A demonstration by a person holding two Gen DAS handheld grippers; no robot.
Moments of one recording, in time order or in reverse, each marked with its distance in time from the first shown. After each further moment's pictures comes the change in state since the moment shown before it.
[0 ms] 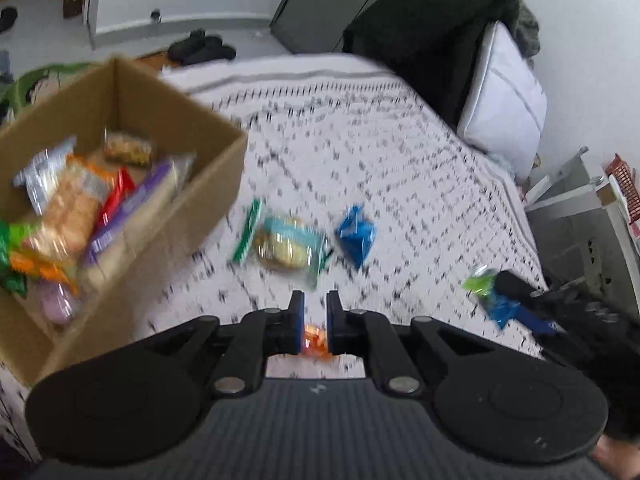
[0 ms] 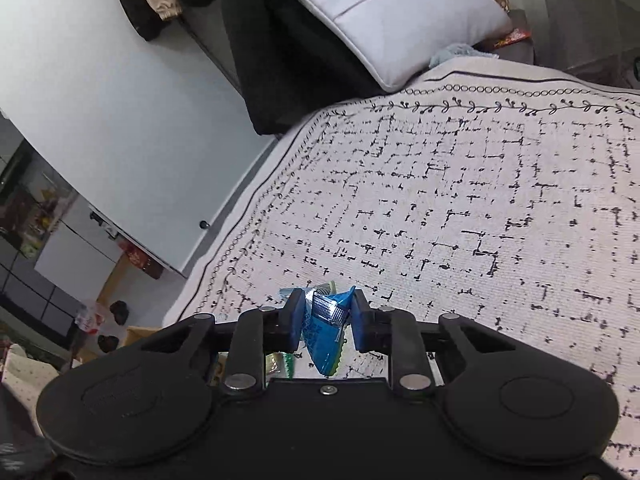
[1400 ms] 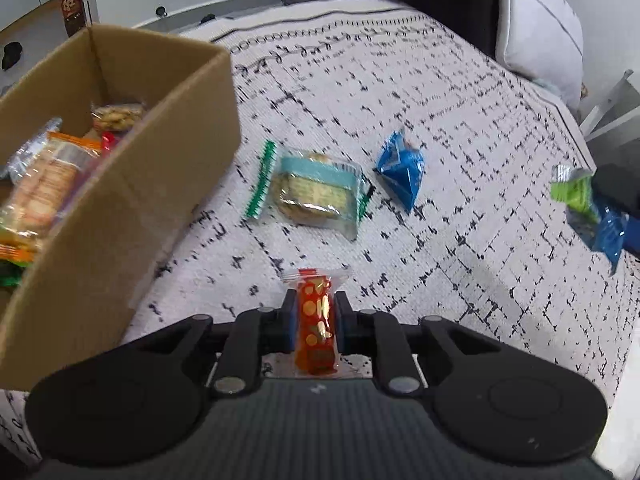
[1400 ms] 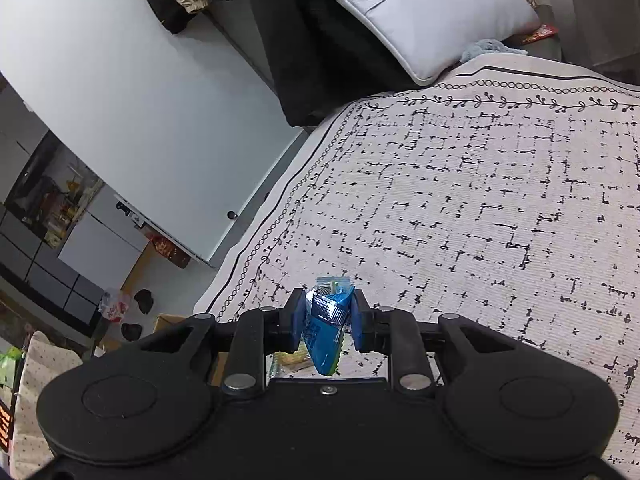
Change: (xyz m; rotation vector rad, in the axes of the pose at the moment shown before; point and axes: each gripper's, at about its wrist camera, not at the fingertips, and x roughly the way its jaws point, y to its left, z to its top) left arm 0.048 -0.014 -0.026 0.144 0.063 0.193; right arm 0.000 0.013 -0.002 -0.018 0.031 0.083
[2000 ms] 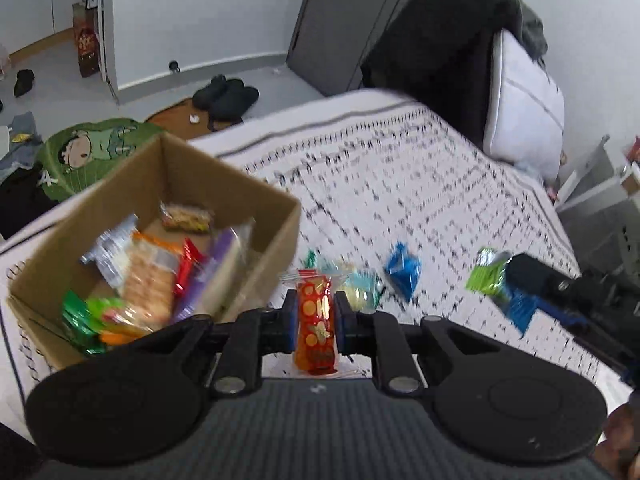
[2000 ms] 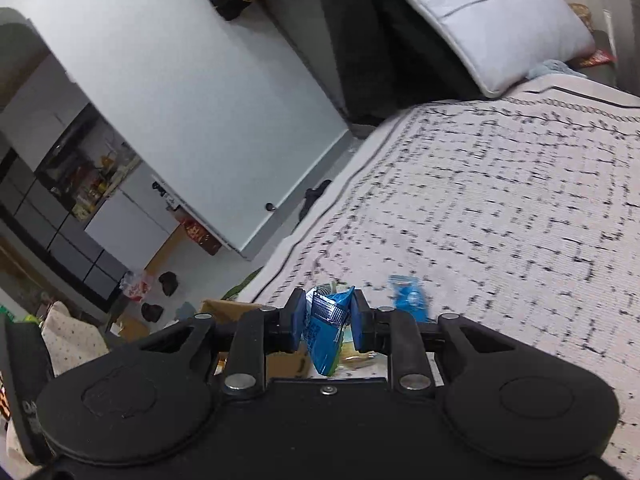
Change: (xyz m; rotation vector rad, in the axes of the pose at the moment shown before) left arm -0.085 0.044 0.042 -0.034 -0.169 -0.047; right arm 0.006 0.062 -0.011 -0.112 -0.007 0.091
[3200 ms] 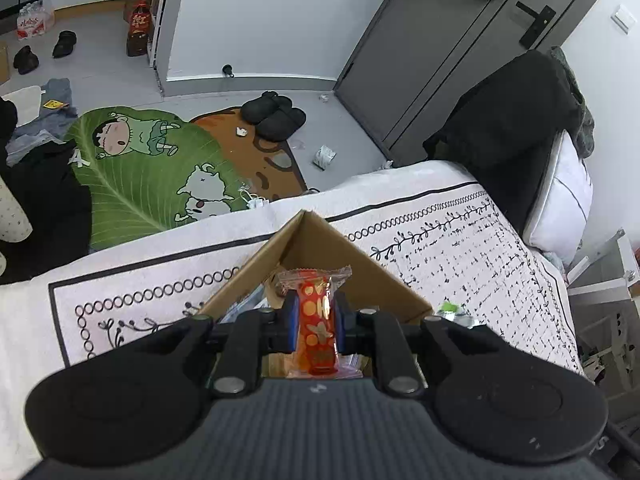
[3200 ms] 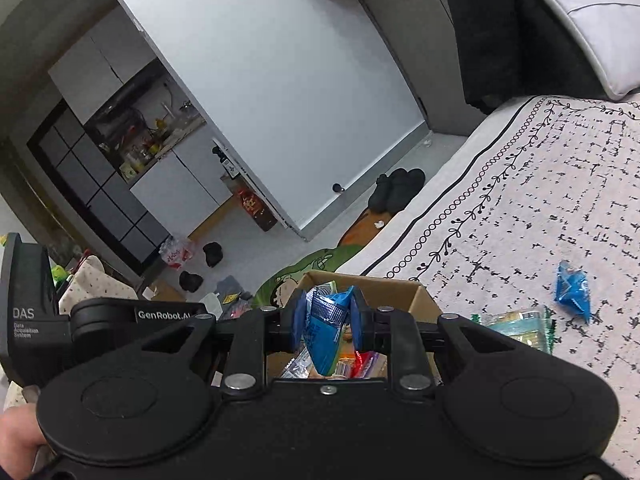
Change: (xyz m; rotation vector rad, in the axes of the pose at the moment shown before) left arm -0.019 0.131 0.056 -0.193 -0.045 -0.025; right arm 0.069 0.109 -0.035 -0.121 0.023 0.118
